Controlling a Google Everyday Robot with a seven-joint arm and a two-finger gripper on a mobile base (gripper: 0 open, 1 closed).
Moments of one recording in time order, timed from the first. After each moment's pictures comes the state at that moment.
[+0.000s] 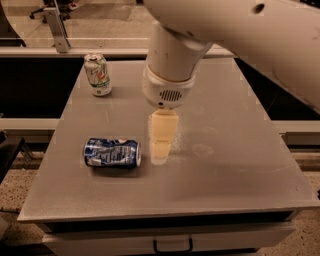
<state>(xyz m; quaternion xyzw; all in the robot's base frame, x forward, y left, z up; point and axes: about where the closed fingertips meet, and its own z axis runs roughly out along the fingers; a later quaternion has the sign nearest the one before) 0.477 0.001 0.909 -0.74 0.66 0.02 0.13</state>
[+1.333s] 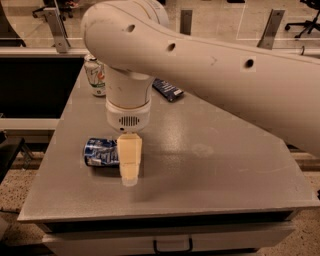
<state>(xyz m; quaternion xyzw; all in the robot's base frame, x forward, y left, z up) 0.463 0.064 0.845 -0.75 0.66 0.04 0.05</state>
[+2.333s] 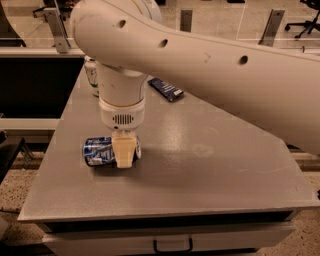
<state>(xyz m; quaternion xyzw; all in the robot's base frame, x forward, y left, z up) 0.460 0.073 0.854 -0.75 0.66 0.03 0.05</state>
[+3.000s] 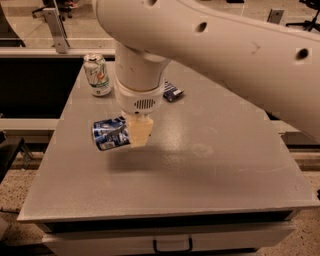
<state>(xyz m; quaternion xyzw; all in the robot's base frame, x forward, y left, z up) 0.482 0.049 0.894 -0.80 0.59 -0.02 0.12</state>
